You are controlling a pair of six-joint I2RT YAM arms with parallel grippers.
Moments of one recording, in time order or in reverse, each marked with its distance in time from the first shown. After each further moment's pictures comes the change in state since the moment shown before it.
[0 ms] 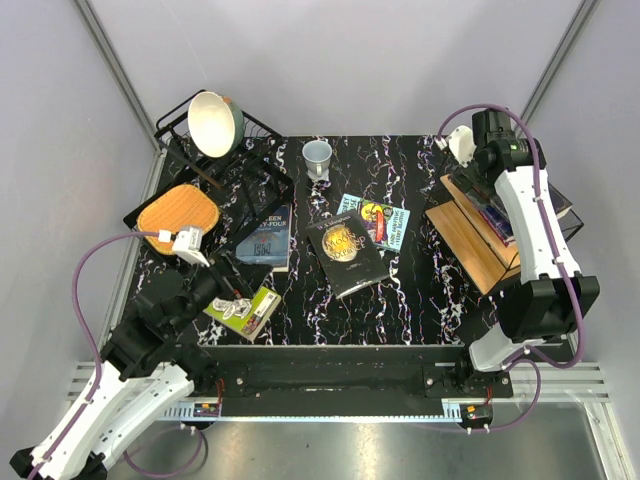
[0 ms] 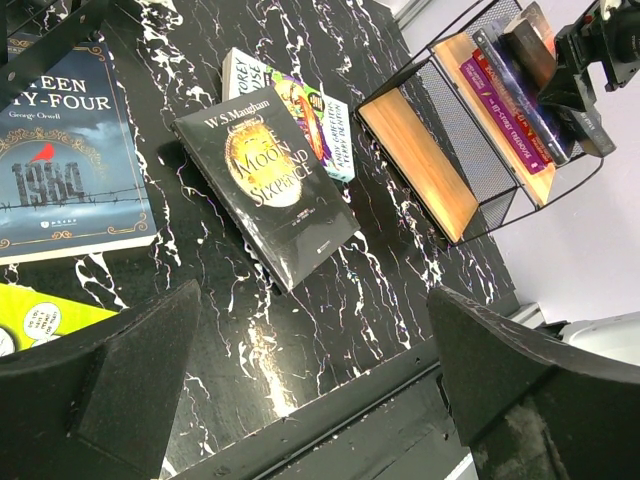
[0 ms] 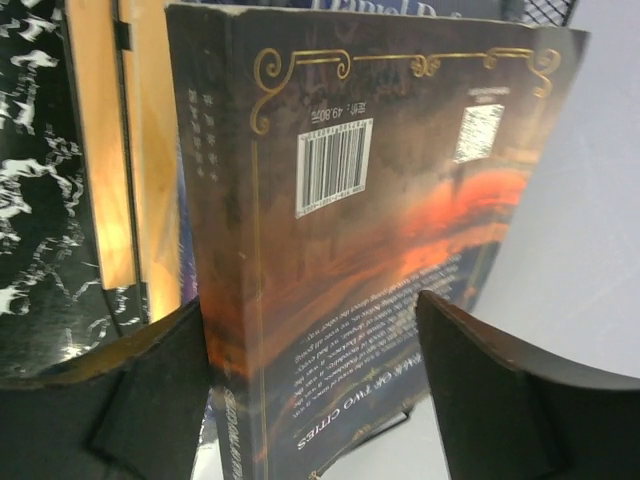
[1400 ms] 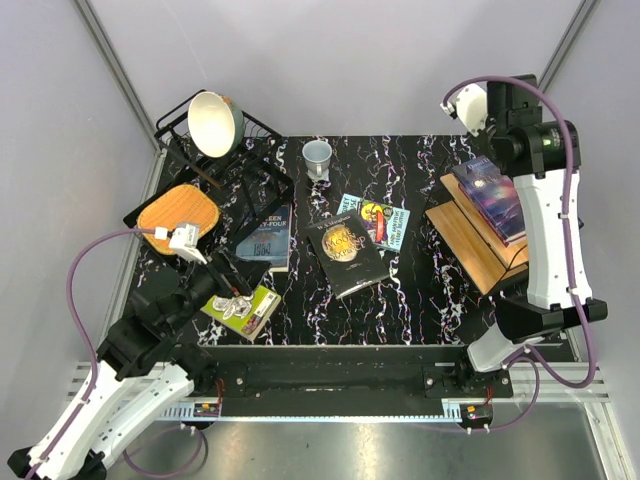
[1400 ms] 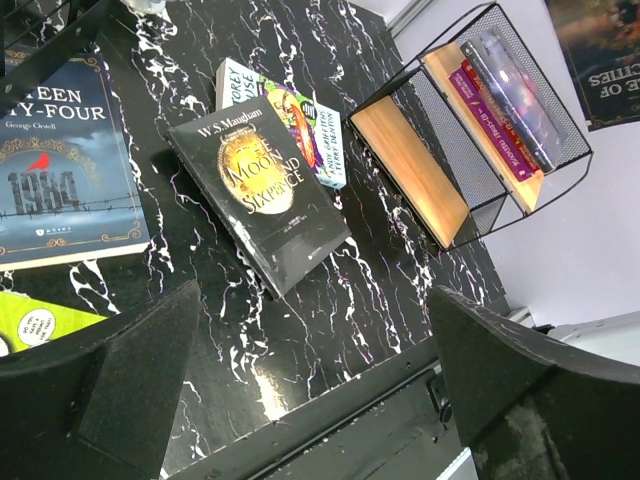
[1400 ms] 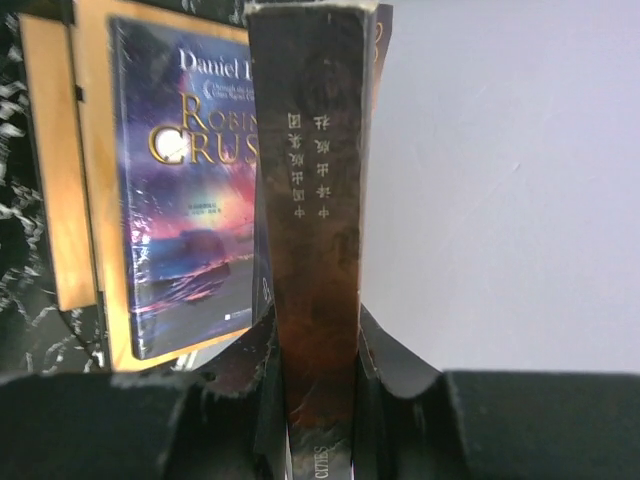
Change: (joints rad) left arm 0.000 0.026 0.048 -0.011 -0.001 -0.008; right arm 0.112 0.019 0.499 -0.231 0.066 -0.002
